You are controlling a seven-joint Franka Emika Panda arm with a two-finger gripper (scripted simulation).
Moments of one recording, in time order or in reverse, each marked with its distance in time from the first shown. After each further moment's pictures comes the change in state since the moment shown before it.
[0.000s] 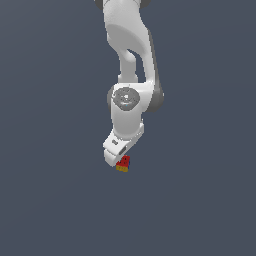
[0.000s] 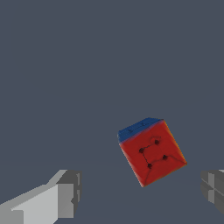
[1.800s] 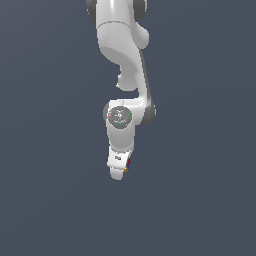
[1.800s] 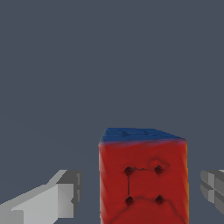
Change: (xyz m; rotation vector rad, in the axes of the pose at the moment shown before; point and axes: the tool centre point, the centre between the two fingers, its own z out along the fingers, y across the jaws) arm 0.000 0.025 0.052 -0.010 0.012 -0.468
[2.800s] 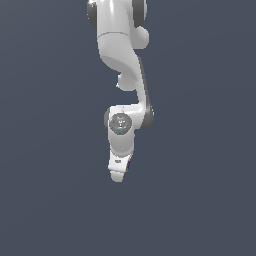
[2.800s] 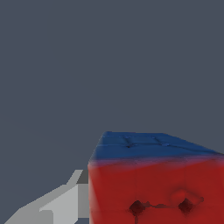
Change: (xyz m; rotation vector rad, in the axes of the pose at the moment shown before) arm 0.000 0.000 0.027 0.002 0.000 -0.002
